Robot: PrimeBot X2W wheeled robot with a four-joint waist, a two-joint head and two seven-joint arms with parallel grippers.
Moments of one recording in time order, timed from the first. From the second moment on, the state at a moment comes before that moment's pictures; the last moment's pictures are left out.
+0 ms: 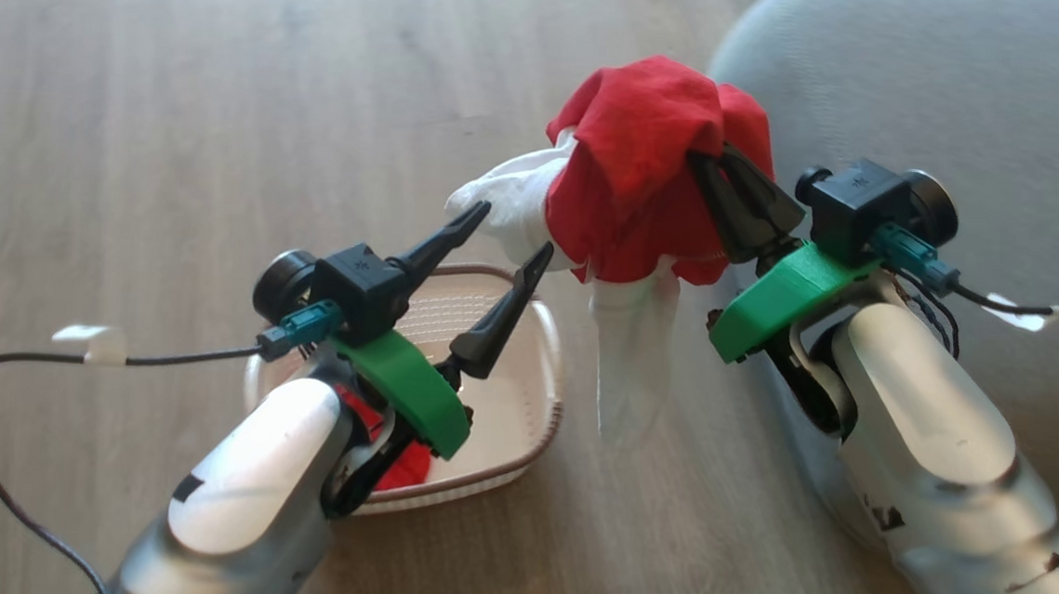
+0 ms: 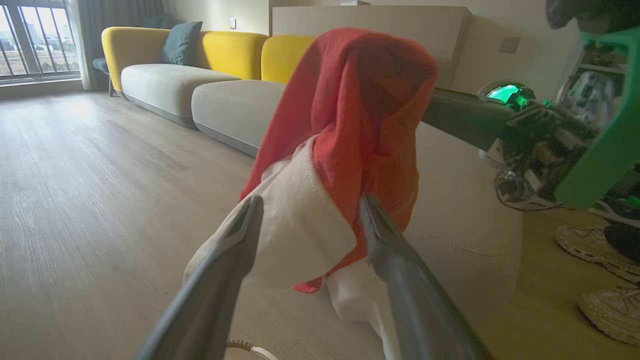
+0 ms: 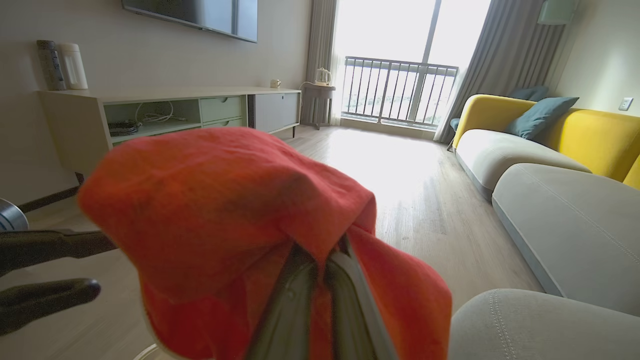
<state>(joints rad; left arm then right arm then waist) -0.51 0.17 -0.62 0.33 -0.47 -0.13 -0.26 -0.67 -0.20 0.53 0.48 0.36 0.13 -0.25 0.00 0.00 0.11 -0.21</state>
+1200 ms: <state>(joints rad) -0.50 0.20 -0.80 0.24 -0.49 -0.13 -0.26 -0.33 -0.16 0.07 0.15 0.19 0.13 -0.25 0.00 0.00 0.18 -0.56</state>
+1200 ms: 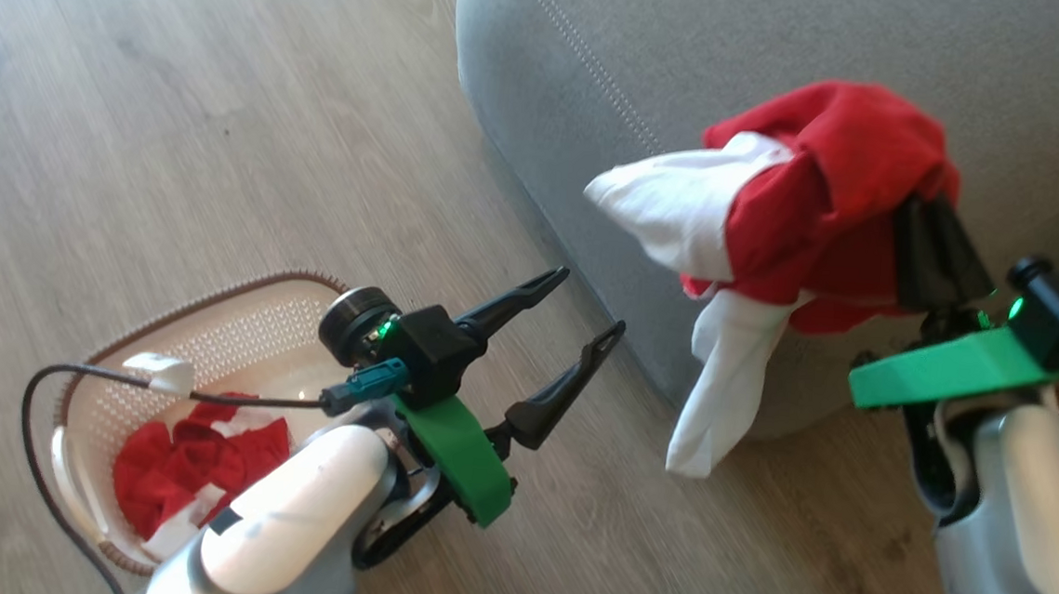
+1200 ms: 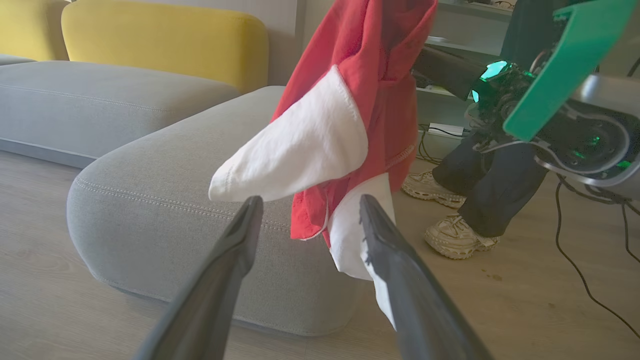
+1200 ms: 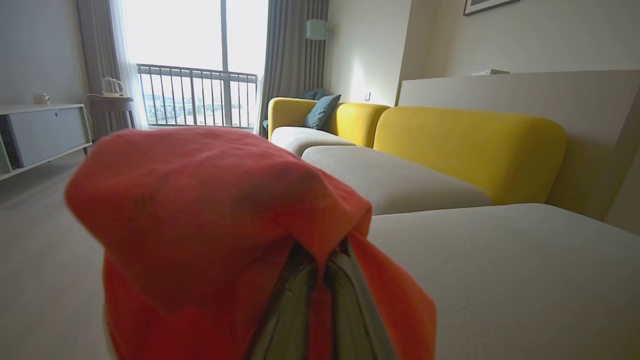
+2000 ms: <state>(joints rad) -0.62 0.41 -0.86 0.09 -0.45 -0.13 -0.26 -0.85 -0.24 -0.25 0.40 -0.01 0.13 -0.25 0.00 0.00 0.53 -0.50</state>
